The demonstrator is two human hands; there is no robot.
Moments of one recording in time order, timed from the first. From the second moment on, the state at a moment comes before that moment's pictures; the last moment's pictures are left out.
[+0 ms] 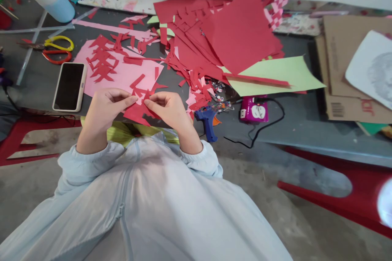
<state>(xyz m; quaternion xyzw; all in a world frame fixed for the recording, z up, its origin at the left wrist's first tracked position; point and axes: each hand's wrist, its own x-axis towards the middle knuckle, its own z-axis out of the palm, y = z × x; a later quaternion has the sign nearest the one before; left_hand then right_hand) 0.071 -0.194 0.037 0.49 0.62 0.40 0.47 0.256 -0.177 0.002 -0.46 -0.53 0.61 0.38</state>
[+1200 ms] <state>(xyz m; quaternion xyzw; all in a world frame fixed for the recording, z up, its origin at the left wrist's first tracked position) 0.064 -0.195 0.037 0.42 0.58 0.31 0.63 0.261 -0.172 0.003 -0.44 -0.48 0.68 0.33</state>
